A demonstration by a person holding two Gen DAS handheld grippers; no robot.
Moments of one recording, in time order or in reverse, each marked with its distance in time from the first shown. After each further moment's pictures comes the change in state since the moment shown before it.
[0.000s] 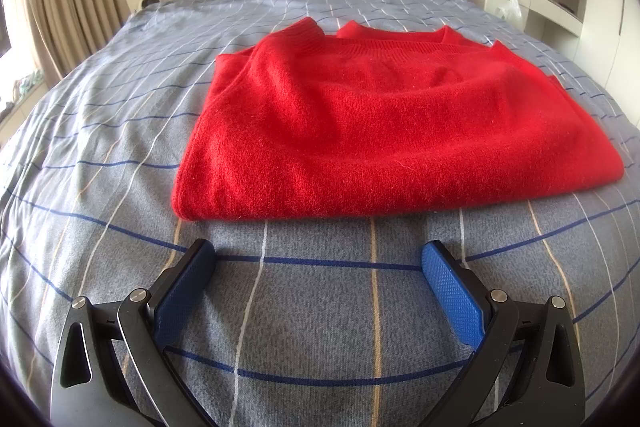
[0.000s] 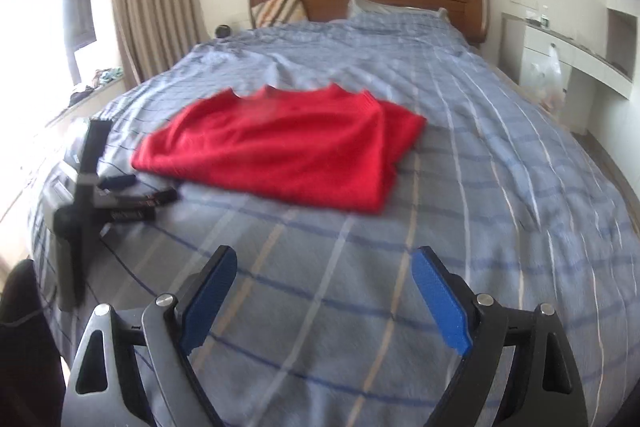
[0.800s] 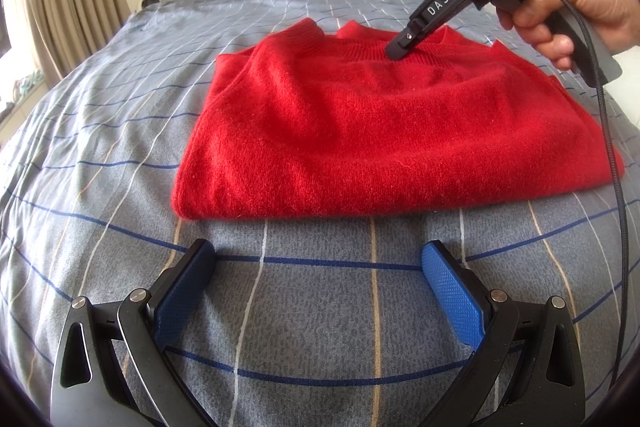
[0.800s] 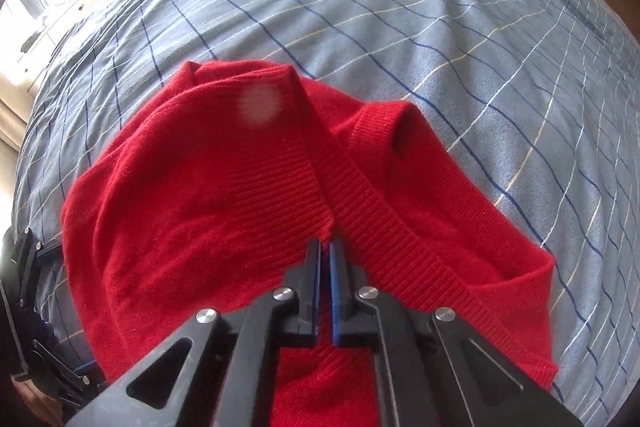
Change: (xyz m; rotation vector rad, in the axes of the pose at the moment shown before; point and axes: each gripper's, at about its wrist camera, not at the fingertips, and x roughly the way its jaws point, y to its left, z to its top) left arm 0.000 0.000 0.000 0.000 0.000 0.000; right arm 0.293 0.091 0.185 -0.478 0.501 0.257
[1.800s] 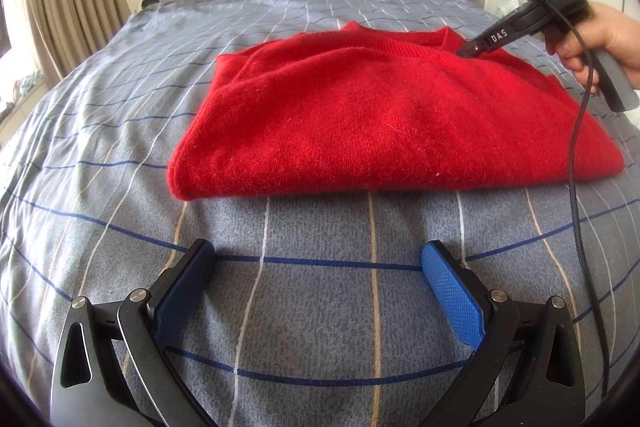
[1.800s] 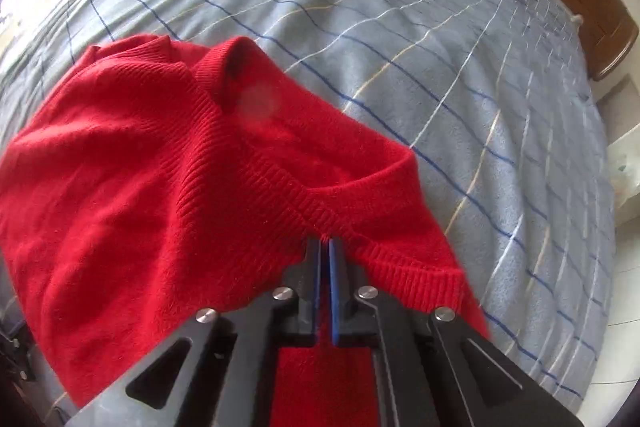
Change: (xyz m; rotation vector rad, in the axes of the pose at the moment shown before) left arm 0.000 0.000 0.000 0.000 0.001 0.000; right arm -0.015 -0.060 -0.053 0.114 0.007 -0.267
